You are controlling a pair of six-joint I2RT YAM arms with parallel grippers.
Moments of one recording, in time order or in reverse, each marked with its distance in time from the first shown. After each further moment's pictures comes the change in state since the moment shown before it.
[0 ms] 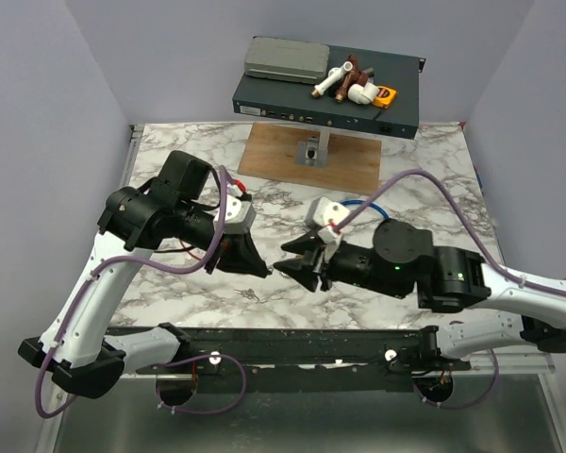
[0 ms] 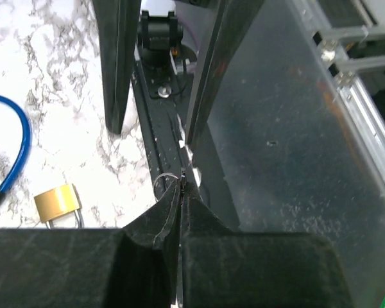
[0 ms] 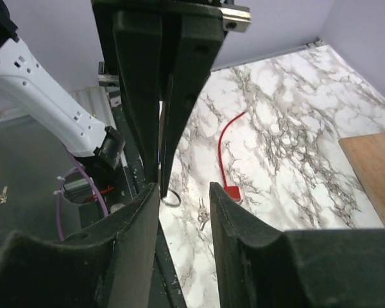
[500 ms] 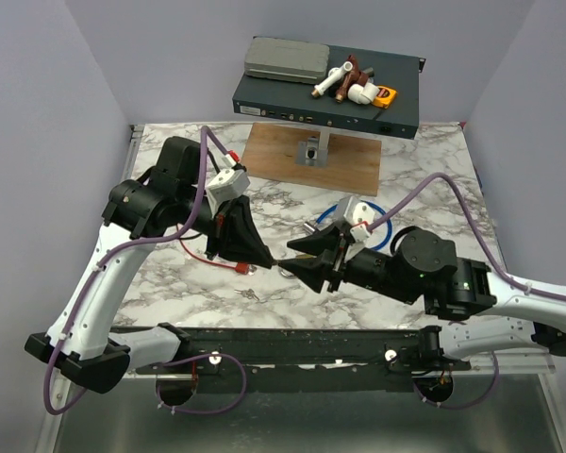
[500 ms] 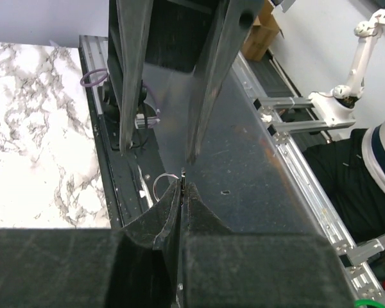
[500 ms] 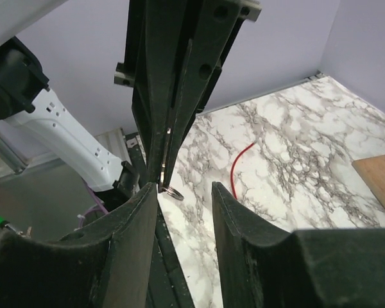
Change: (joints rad) left arm 0.078 0.035 0.000 0.192 0.275 -0.304; right arm 0.000 -0.175 -0.208 0.246 0.012 0.053
